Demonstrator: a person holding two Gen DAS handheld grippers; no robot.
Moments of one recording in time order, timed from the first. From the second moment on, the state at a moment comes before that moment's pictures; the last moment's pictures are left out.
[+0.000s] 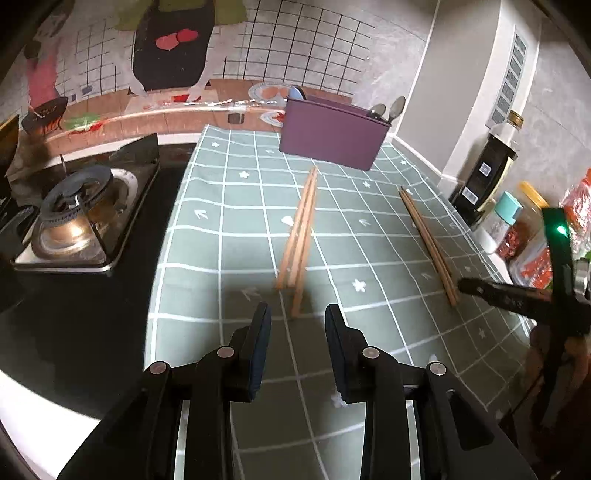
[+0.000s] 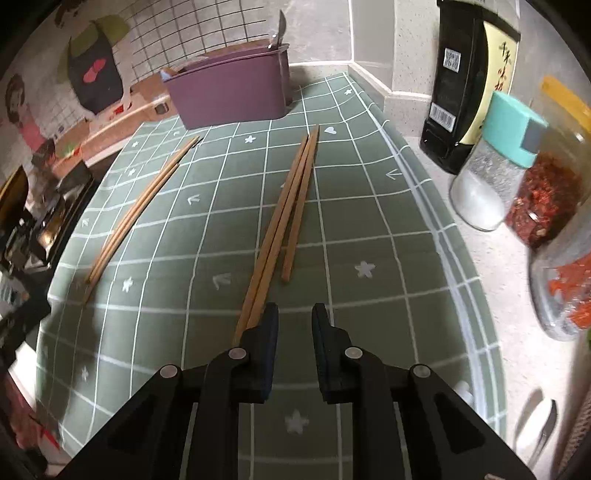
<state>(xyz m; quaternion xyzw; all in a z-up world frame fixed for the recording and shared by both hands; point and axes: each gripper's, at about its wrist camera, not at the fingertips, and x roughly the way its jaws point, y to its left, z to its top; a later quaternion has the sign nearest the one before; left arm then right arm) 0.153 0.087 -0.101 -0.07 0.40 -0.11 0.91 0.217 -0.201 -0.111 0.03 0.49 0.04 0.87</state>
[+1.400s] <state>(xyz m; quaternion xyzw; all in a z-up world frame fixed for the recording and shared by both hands) 0.195 0.062 -0.136 -0.06 0.45 -0.07 0.89 0.225 -0.224 -0.086 0.05 0.45 0.03 0.89</state>
